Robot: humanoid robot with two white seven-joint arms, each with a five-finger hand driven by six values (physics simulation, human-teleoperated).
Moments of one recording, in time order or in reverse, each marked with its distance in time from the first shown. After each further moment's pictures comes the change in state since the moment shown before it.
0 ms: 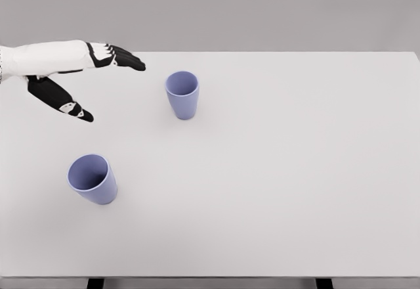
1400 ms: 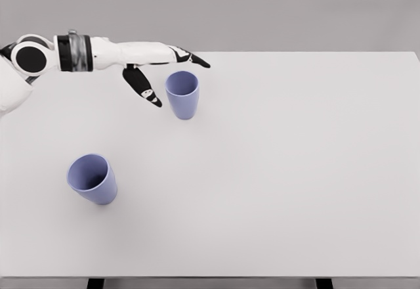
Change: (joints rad) left arm -0.106 -0.494 -0.155 0.510 -0.183 -0.001 0.000; right arm 0.002 0.000 0.003 0.007 0.000 0.000 0.000
